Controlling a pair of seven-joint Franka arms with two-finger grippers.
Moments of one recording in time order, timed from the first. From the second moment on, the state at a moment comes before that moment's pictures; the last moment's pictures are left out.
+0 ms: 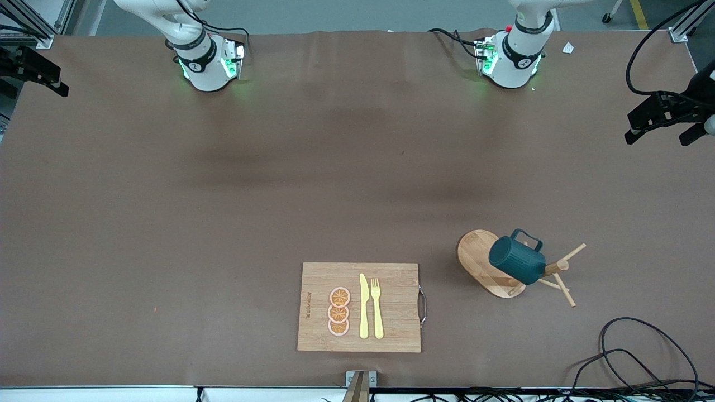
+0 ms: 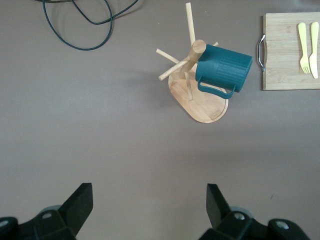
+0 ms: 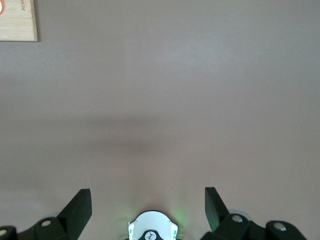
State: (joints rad) left arm 0.10 -0.08 -0.12 -1.60 -0.03 1.64 0.03; right arm -0.01 -0.18 -0.06 -1.61 0.01 1.35 -0.08
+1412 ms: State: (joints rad) left arm 0.06 0.12 -0.22 -1.60 0.01 1.79 0.81; right arm -0.01 -0.18 -0.06 -1.61 0.01 1.35 -0.08
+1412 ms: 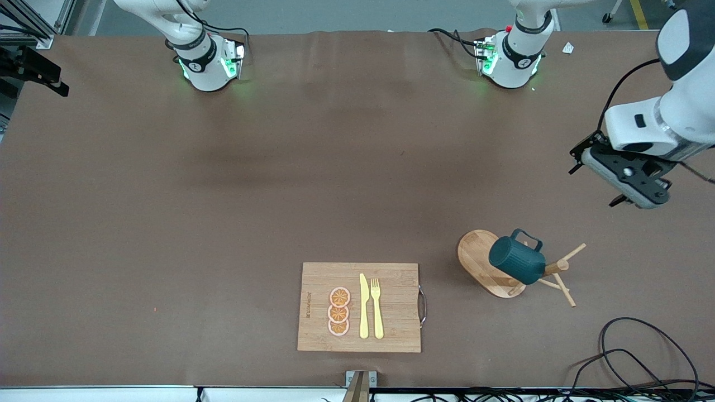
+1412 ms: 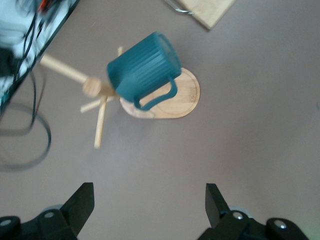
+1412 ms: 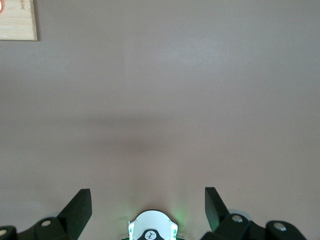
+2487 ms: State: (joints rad) left arm -0.03 0.40 -0.24 -1.53 0.11 2.06 1.67; right arm -0.01 -0.18 -0.06 -1.61 0.01 1.34 -0.08
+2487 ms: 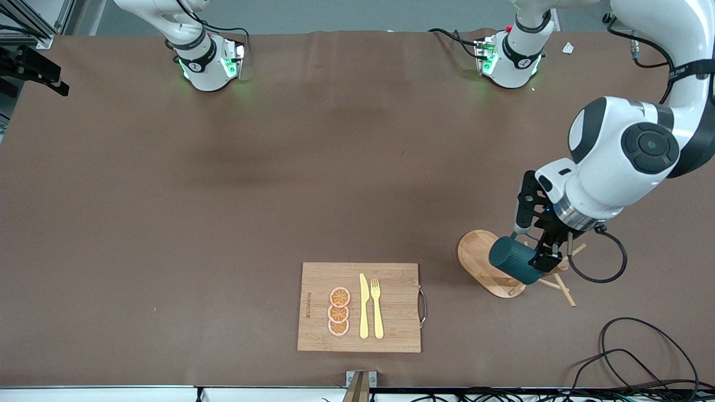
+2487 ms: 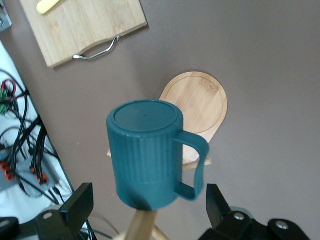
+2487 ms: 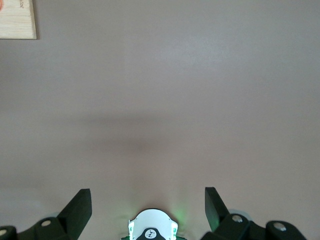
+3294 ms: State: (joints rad) left arm 0.02 0.49 -0.24 -1.50 0.01 2.07 1.81; right arm -0.01 -0.18 -0.06 -1.61 0.00 1.34 -0.08
